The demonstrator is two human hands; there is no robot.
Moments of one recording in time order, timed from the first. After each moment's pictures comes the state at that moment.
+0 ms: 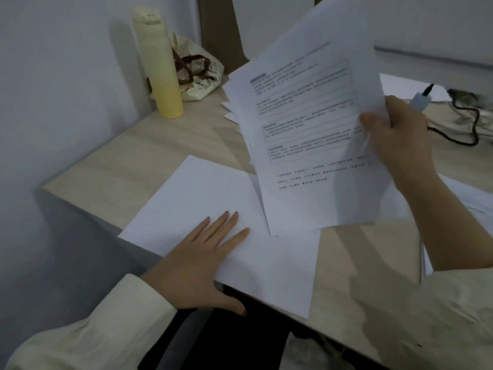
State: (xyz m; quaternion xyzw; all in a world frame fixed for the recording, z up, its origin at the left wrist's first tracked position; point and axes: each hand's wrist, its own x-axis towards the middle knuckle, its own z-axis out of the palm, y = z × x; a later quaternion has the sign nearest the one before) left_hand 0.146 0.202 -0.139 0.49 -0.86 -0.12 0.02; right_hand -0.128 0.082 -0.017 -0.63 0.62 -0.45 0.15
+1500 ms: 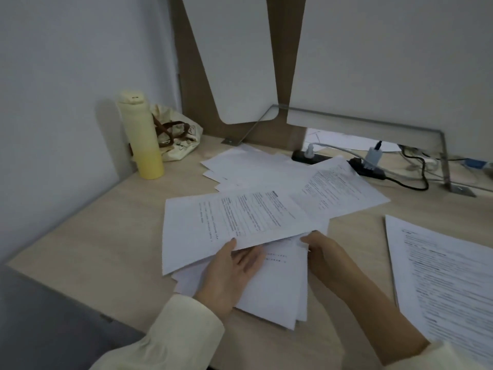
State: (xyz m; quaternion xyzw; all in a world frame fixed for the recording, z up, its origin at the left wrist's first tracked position) left_hand 0.056 0.124 -0.105 0.35 -0.07 -0.76 0.55; right_hand -0.124 0.103 -0.098 -0.39 0.48 -0.43 0.65
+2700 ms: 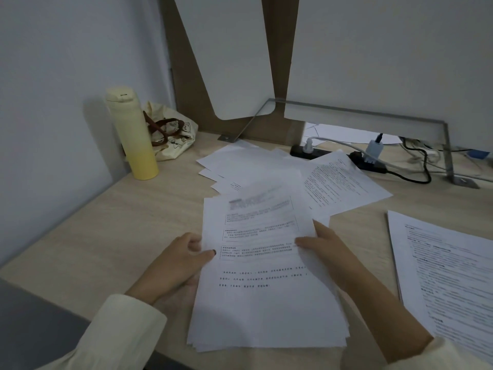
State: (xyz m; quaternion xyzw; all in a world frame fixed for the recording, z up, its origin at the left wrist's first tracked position) left_hand 0.131 0.108 -0.100 0.69 -0.56 -0.39 0.27; right_hand -0.121 0.097 -0.083 -0.50 0.60 -0.37 0.51
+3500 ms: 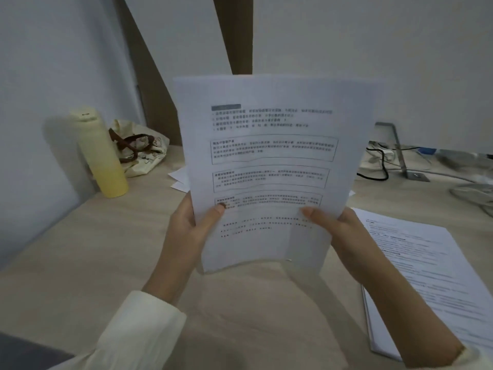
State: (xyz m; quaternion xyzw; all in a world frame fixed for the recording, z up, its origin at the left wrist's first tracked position) left_hand 0.058 0.112 -0.039 0.41 -0.54 -0.44 0.58; right_hand -0.170 0.130 -0.029 -0.50 0.50 -0.53 0.47
